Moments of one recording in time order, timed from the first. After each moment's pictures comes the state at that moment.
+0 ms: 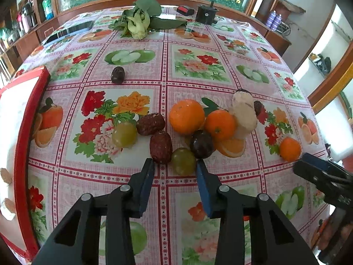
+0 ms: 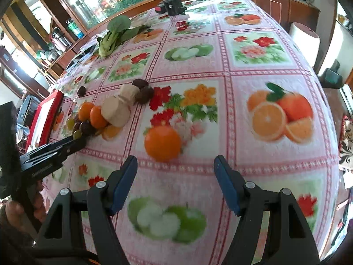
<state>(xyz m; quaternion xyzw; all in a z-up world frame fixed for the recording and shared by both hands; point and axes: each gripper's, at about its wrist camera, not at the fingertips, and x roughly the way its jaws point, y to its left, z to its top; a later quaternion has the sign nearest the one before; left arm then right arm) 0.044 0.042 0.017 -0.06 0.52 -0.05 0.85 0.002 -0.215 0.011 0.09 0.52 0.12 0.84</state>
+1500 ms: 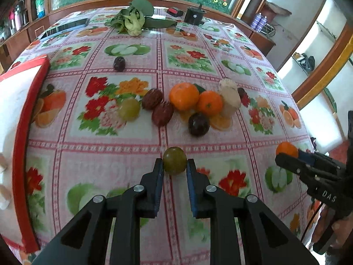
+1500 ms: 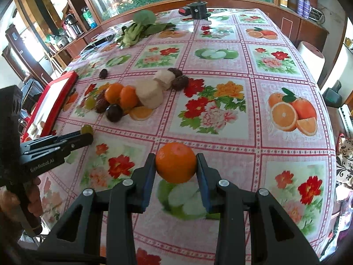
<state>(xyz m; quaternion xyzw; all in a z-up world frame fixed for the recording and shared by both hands) 0.006 0.058 0.019 -0.07 0.51 -0.11 0.85 -0.042 -0.174 0.026 0.04 0.50 0.14 0.85</state>
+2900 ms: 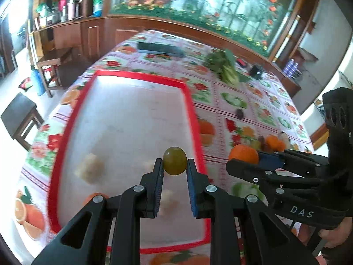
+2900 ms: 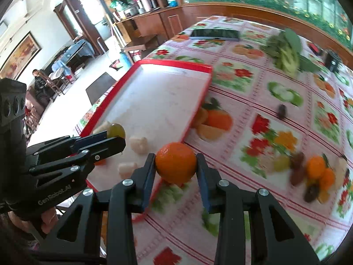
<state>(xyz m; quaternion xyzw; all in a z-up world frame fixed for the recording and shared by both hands) -0.041 0.275 0.071 -0.14 0.44 0.00 0.89 -0.018 0.122 0.063 -0.04 0.49 0.33 0.81</state>
